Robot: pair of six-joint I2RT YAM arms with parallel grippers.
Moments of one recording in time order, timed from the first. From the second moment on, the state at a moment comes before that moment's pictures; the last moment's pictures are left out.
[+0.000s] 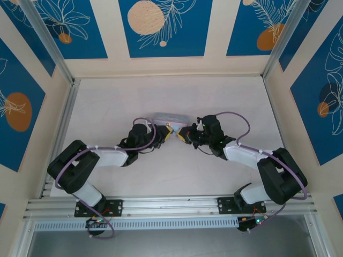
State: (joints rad) left arm -0.70 1.58 0.58 0.72 0.20 -1.49; right arm 0.54 1.39 0.61 0.26 -0.46 1.36
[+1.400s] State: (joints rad) left arm -0.72 1.58 0.57 0.72 0.21 -1.50; right arm 0.50 1.32 0.53 0.25 -0.50 1.30
